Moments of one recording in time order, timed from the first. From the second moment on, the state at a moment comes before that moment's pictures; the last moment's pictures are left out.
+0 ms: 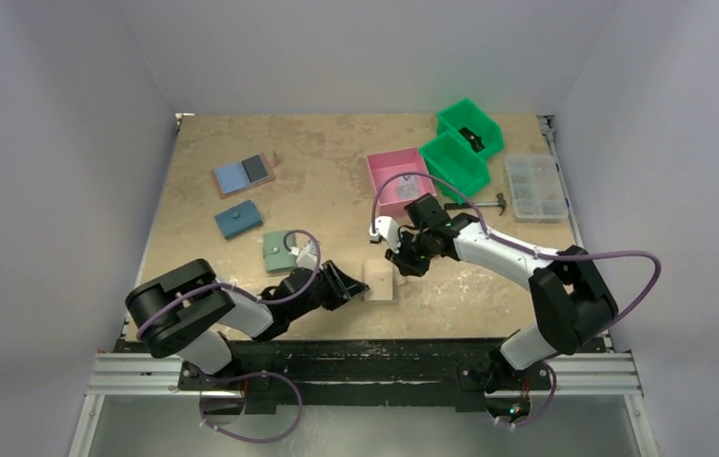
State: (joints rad) left arm -0.92 1.57 0.22 0.93 -0.07 -1.28; right arm 0.62 1.52 0.90 -0.49 -0.30 -0.60
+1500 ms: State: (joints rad) left arm -1.30 1.83 1.31 -0.61 -0.65 -0.97; right arm 0.35 1.49 0.93 -0.47 -0.51 -0.40
